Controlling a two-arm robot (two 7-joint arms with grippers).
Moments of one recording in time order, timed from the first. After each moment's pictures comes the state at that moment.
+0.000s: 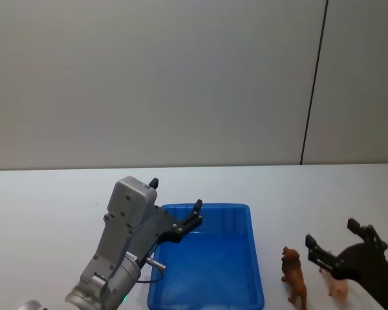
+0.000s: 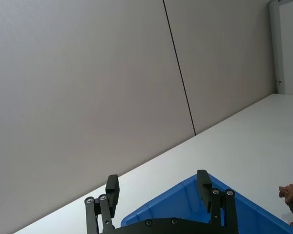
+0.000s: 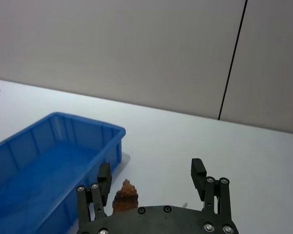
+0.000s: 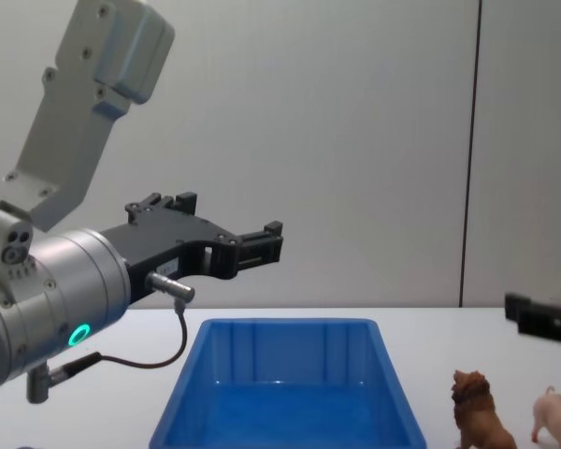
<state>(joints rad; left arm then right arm) -0.24 0.38 0.45 -1.63 -0.20 0.01 -0.01 -0.02 0.37 -0.21 -1.73 0.31 0.09 0.15</state>
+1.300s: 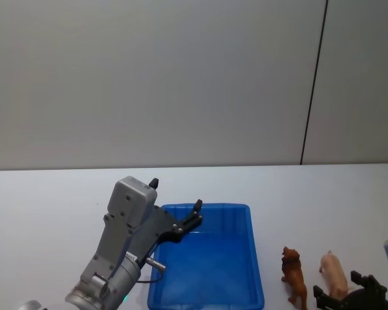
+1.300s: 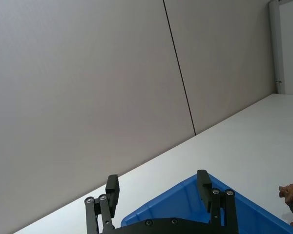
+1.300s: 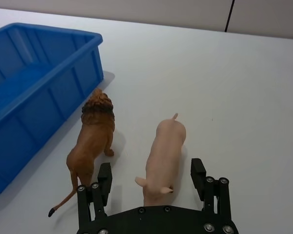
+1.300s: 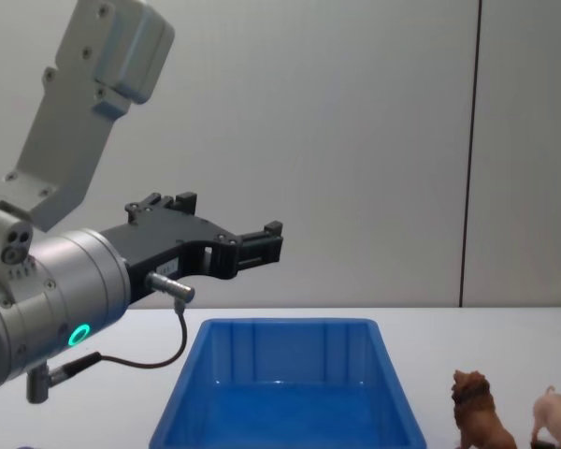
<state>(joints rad) -0.24 0.38 0.45 -1.63 -0.20 0.01 -0.01 0.01 0.38 -0.20 -1.56 0.32 0.26 0.22</state>
